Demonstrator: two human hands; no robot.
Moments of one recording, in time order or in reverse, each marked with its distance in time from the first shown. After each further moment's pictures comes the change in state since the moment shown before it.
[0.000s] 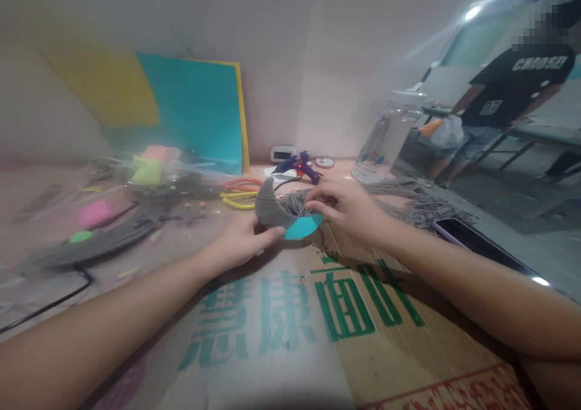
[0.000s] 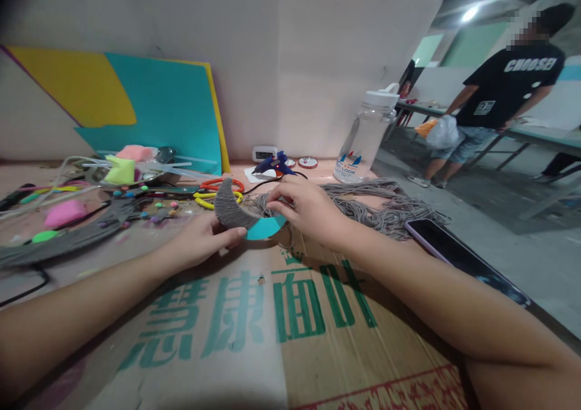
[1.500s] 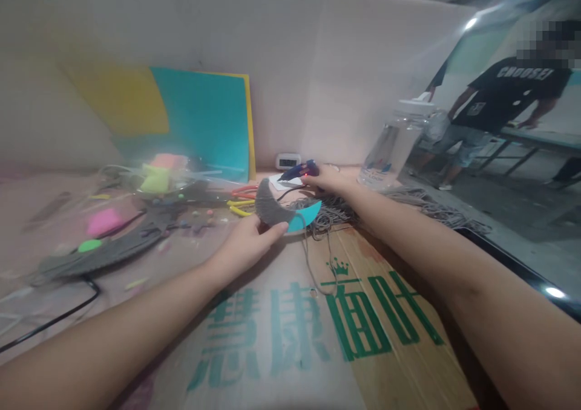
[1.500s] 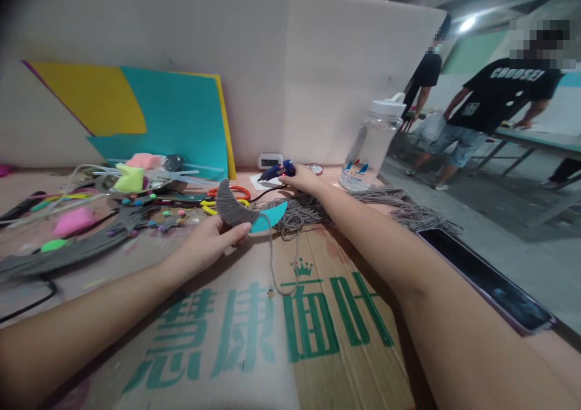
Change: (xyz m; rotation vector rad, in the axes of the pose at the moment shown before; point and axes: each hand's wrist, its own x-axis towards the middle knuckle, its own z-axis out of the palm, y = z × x) left_hand 0.007 -0.005 -0.001 0.029 0.115 -0.045; right_hand 0.091 0.106 0.043 0.111 -0.063 0.598
